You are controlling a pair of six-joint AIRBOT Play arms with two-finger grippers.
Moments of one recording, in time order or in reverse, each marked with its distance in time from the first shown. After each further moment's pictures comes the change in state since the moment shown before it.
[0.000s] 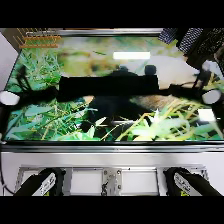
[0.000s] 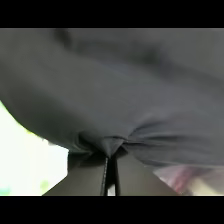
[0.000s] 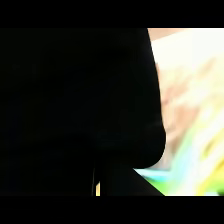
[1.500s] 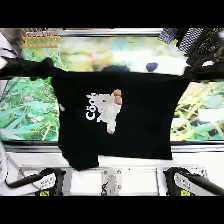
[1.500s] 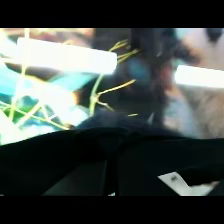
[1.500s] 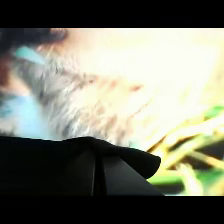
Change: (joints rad) left arm -0.068 -0.377 0.512 0.003 -0.278 -0.045; right arm -0.003 -0.200 0.429 -0.206 0.386 -0.011
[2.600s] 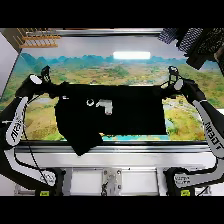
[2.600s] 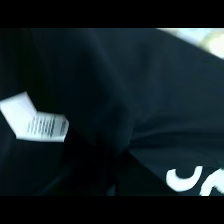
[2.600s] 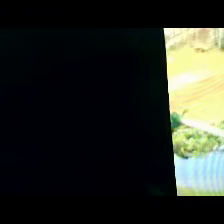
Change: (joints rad) left arm 0.035 -0.328 -0.166 0.011 0.230 0.062; right arm 0.140 -0.327 -0.210 0.014 -0.322 0.142
